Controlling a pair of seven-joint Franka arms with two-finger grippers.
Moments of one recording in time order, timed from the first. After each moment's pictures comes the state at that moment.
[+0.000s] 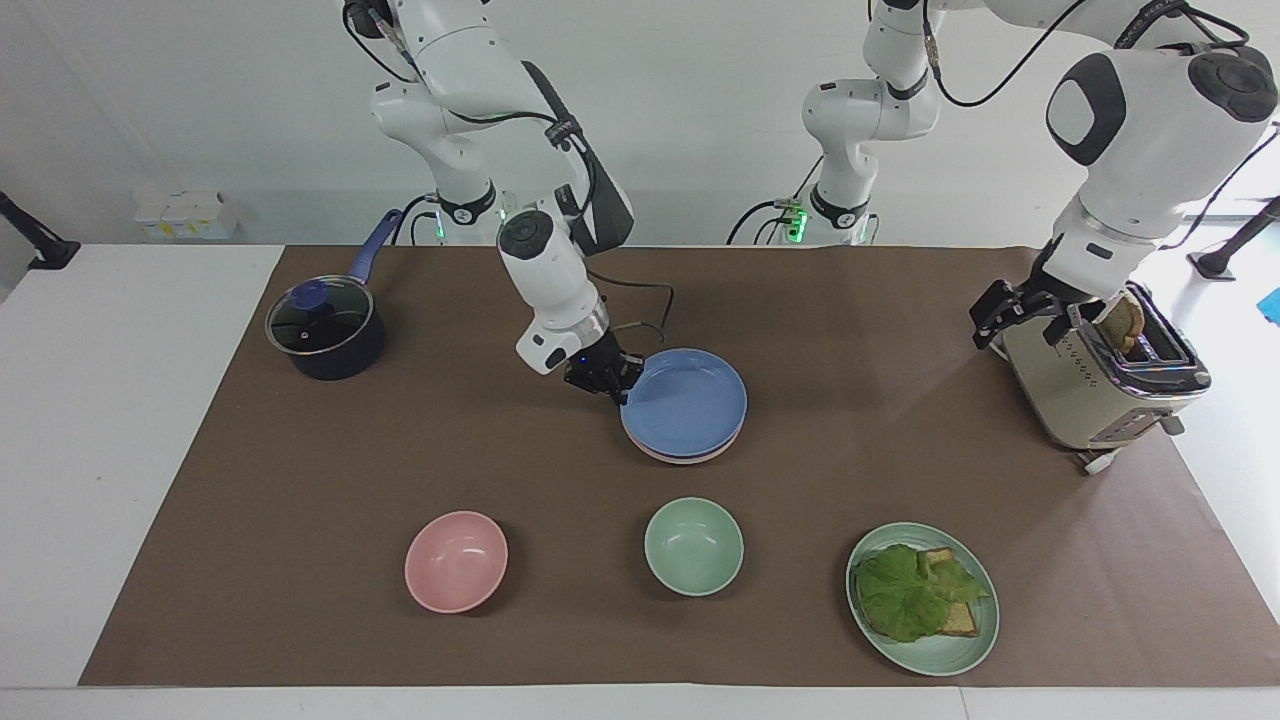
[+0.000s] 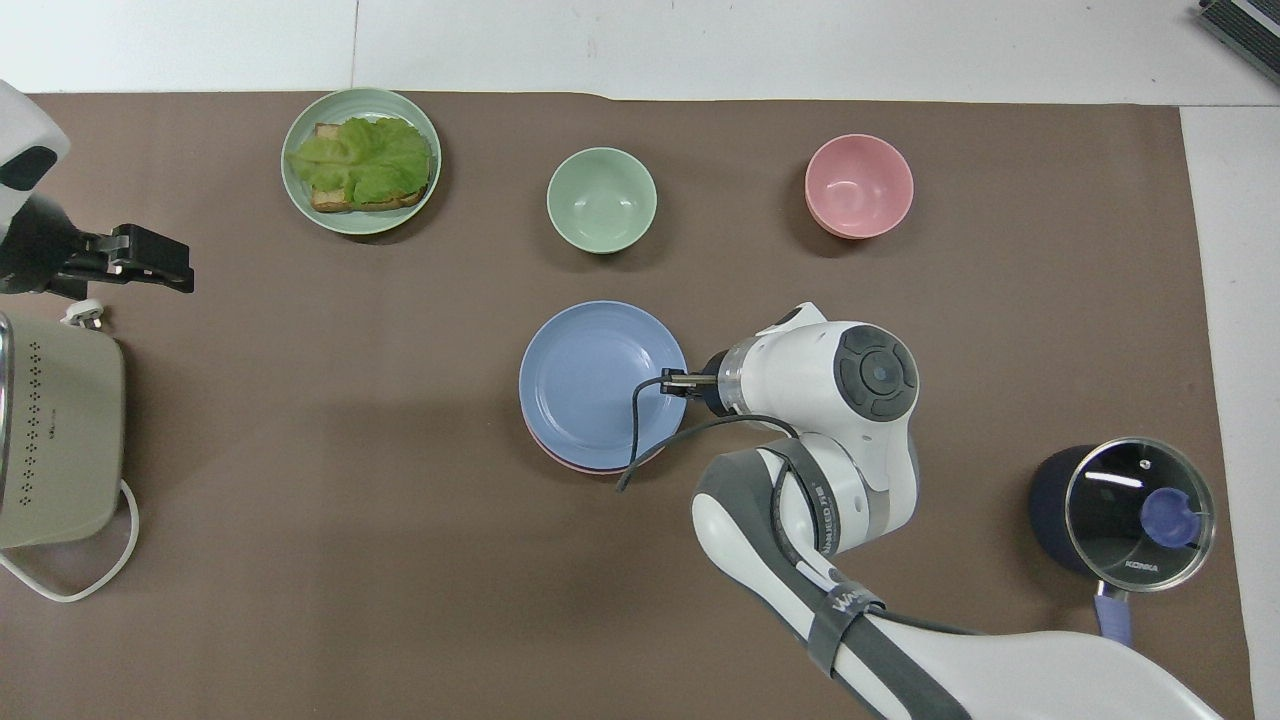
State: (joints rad) left arm -0.06 0.12 0.03 -1.56 -0.02 1.70 -0.04; right arm 0.24 0.27 0.25 -2.06 0.29 2.53 0.35
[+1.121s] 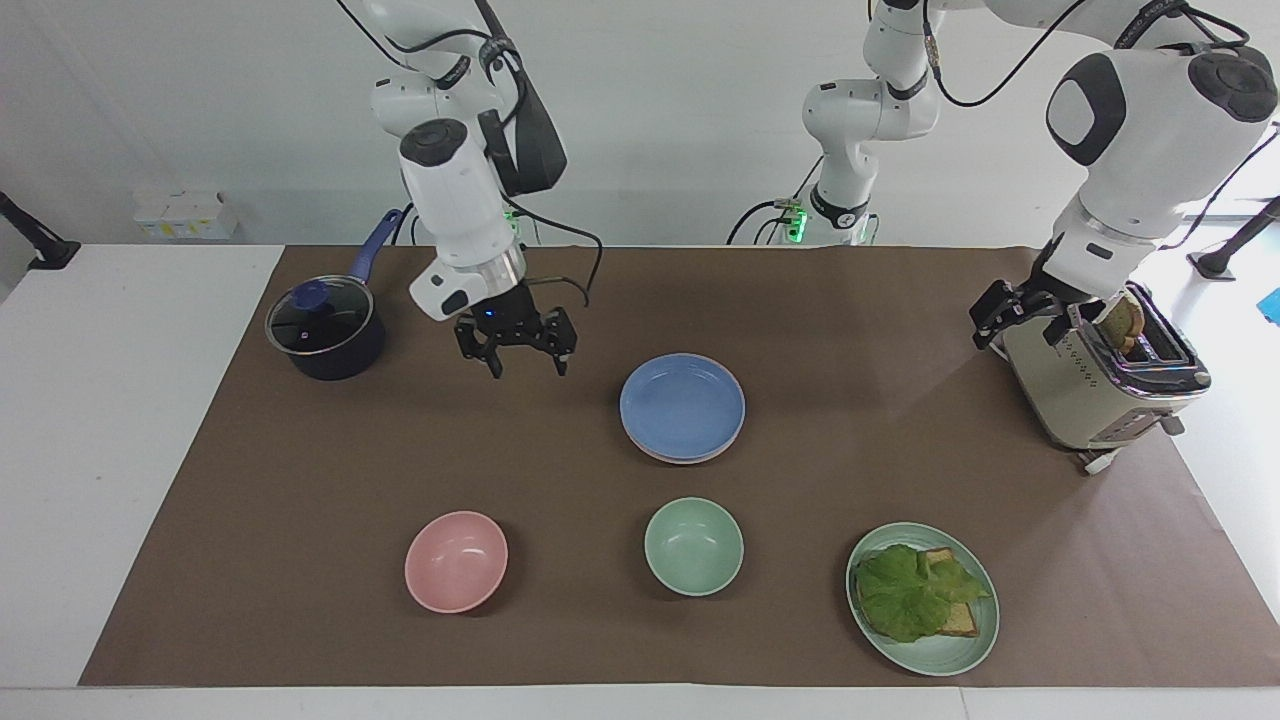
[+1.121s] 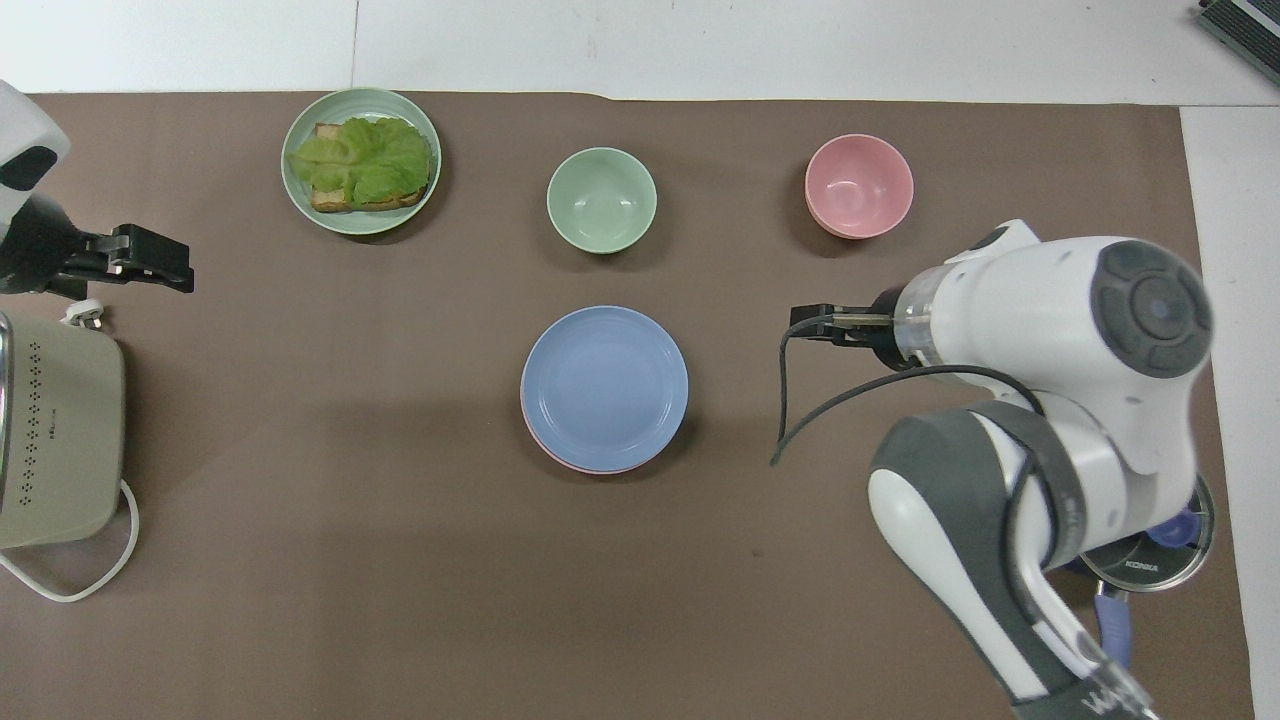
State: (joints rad) left arm -0.06 0.12 0.03 -1.56 -0.02 1.70 -0.04; right arm 0.04 0.00 0.22 -1.94 0.09 2.11 0.33
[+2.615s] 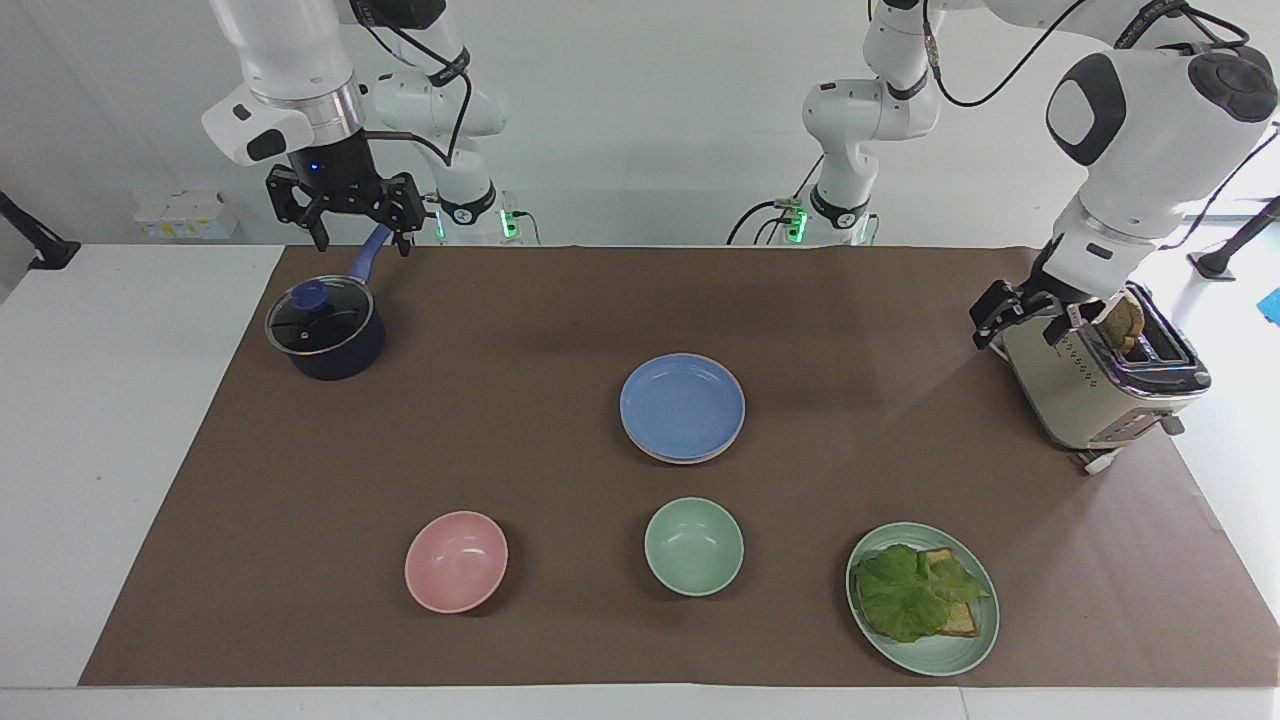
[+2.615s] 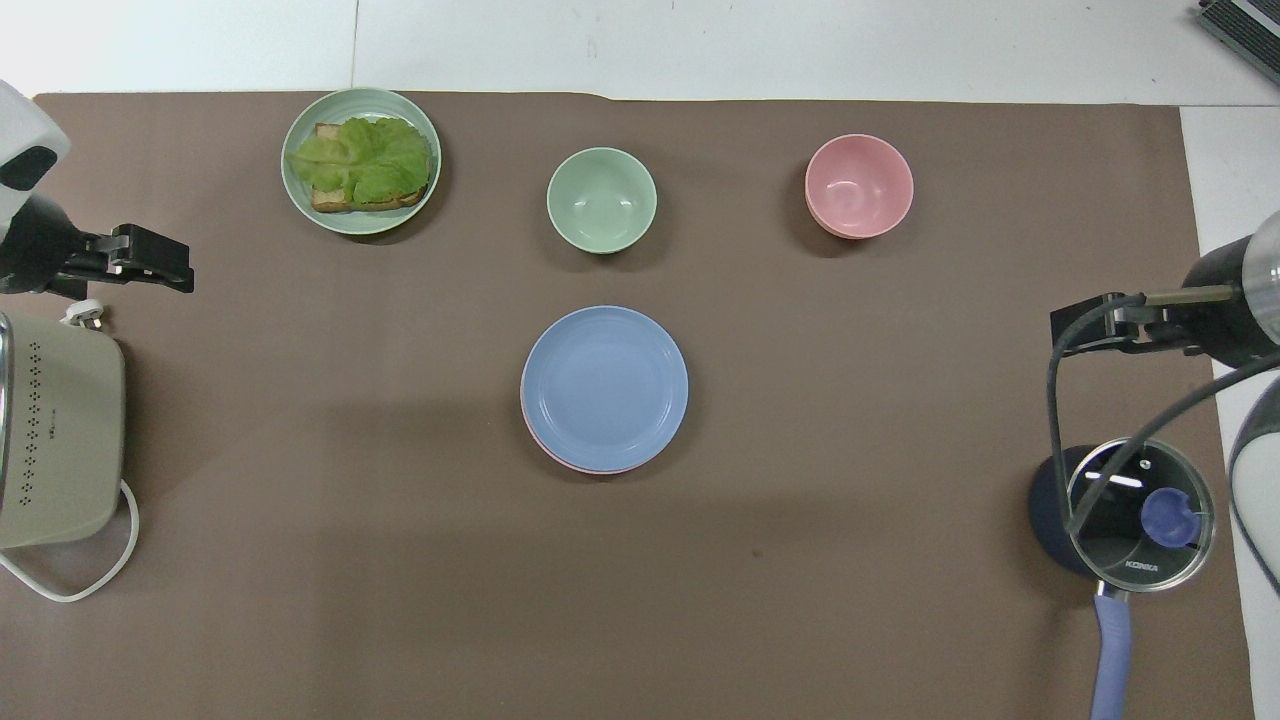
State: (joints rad) left arm -0.06 0.12 0.03 -1.56 -0.02 1.70 -0.04; right arm -0.11 -0.02 0.22 -1.52 -0.08 1.49 0.12
